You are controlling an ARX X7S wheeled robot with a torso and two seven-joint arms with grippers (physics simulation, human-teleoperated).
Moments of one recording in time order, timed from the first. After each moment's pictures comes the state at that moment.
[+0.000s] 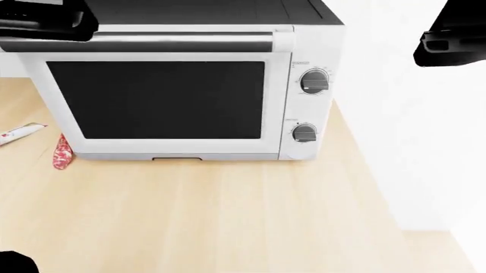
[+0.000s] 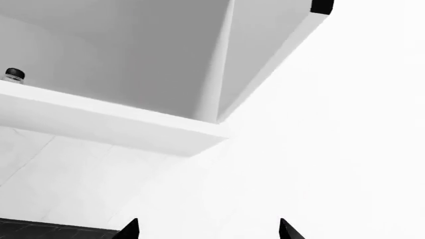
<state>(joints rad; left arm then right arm) -1.12 -0.45 -0.12 0.98 -0.86 -1.29 -0.56 1.23 0.70 0.09 -0.88 1.51 1.32 1.13</state>
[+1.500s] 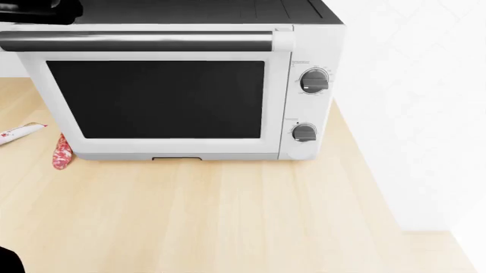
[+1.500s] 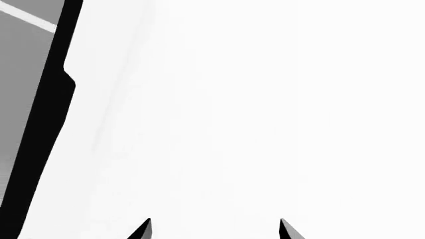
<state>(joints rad) -1.17 -0.50 -0.12 0.94 -0.98 -1.27 -0.67 1.94 1.02 -0.24 -0.52 1.36 1.37 0.86</state>
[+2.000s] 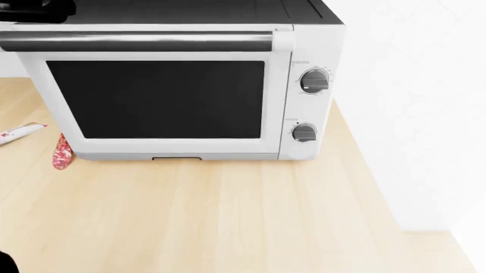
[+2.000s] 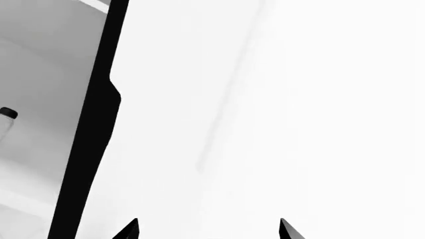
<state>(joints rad) -1.16 -0.52 -0.13 0.93 -1.00 -1.25 -0.69 2.10 0.87 -0.49 -0.39 1.38 1.31 0.69</state>
